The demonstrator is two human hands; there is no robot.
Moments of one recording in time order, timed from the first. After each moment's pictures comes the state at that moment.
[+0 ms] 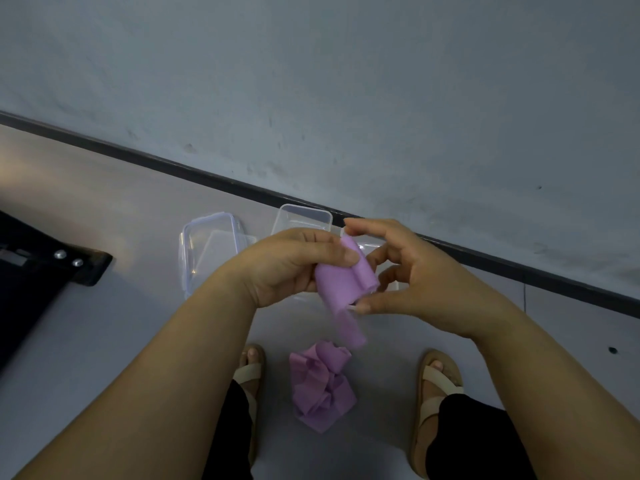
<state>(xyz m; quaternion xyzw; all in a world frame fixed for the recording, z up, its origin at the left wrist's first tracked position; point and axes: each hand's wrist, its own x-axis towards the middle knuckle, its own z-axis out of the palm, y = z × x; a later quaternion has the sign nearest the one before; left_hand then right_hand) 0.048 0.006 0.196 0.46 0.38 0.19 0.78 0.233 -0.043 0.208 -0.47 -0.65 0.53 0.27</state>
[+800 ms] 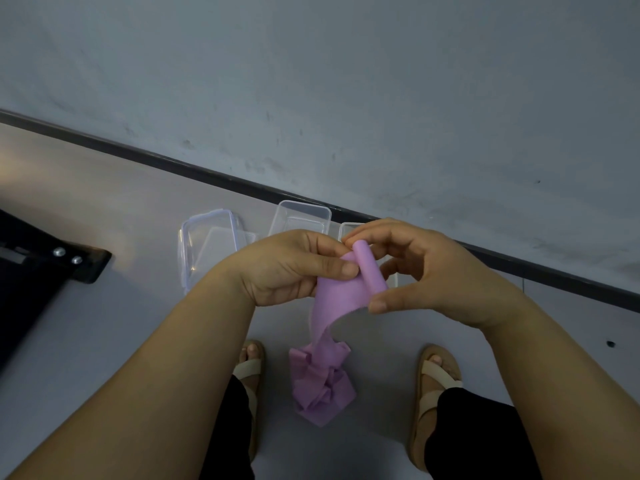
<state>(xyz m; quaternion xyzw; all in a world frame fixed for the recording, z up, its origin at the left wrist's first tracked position) 0.046 0.005 0.197 0.44 0.32 0.12 0.83 0.243 -0.042 0.210 -0.44 -0.65 0.56 0.28</state>
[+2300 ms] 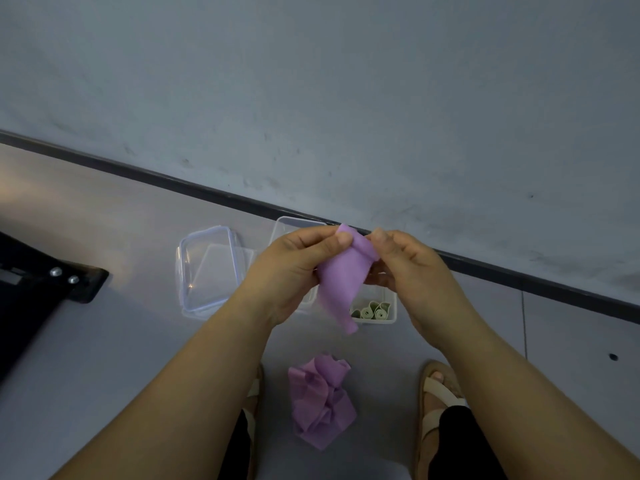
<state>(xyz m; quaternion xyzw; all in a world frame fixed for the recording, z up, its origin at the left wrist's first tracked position) 0.066 0.004 0.190 0.42 0.41 0.35 0.73 0.216 -0.036 0.197 -0.57 -0.44 0.54 0.44</state>
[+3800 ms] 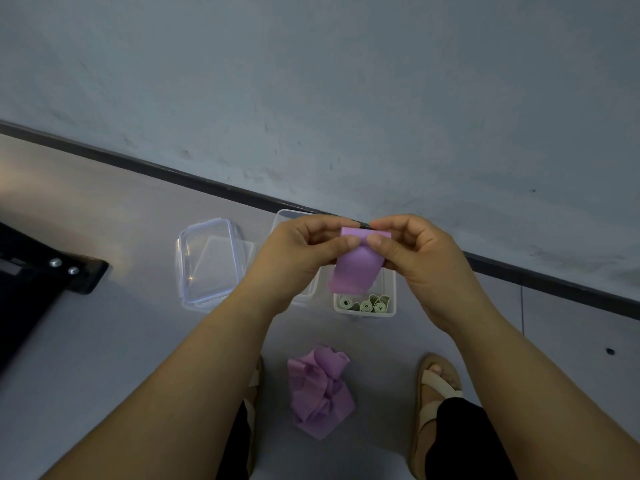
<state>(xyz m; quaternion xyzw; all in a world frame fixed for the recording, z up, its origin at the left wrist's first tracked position) 0.064 0.004 0.187 0.55 0.45 0.35 0.62 0.225 -0.031 0.193 -0.57 -0.44 0.50 0.48</state>
